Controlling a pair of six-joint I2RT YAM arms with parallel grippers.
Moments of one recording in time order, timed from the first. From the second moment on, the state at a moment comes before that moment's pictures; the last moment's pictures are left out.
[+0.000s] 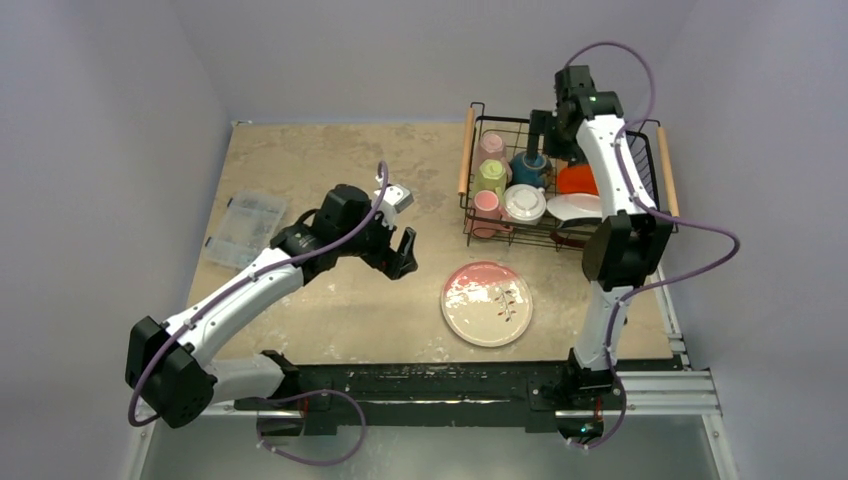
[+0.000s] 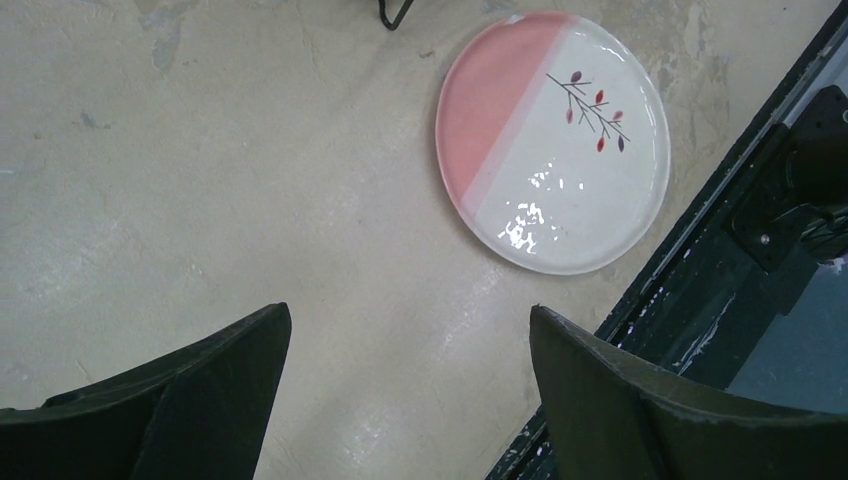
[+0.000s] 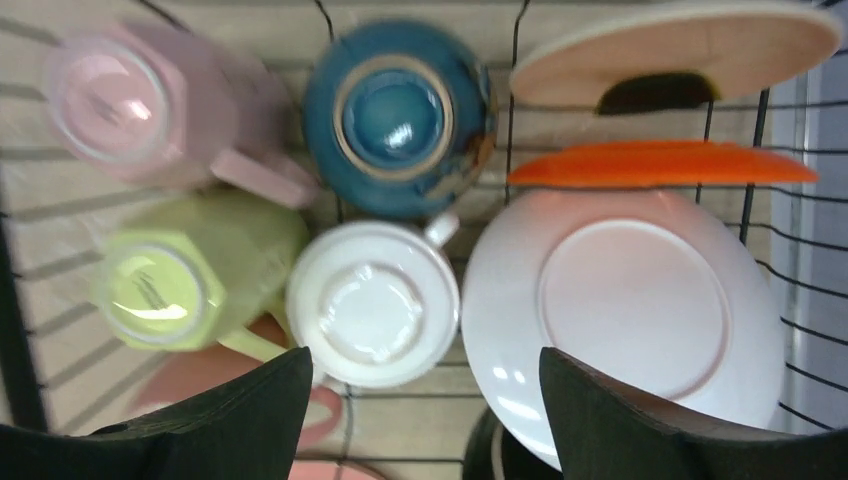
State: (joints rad) left arm -0.63 1.22 1.01 -0.46 0.30 -0.09; right arm 0.06 2.01 2.17 -1.13 0.12 0.25
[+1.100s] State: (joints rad) left arm -0.74 1.21 0.99 -0.45 0.33 -0.16; right arm 0.23 1.97 1.74 -1.10 0.62 -0.20
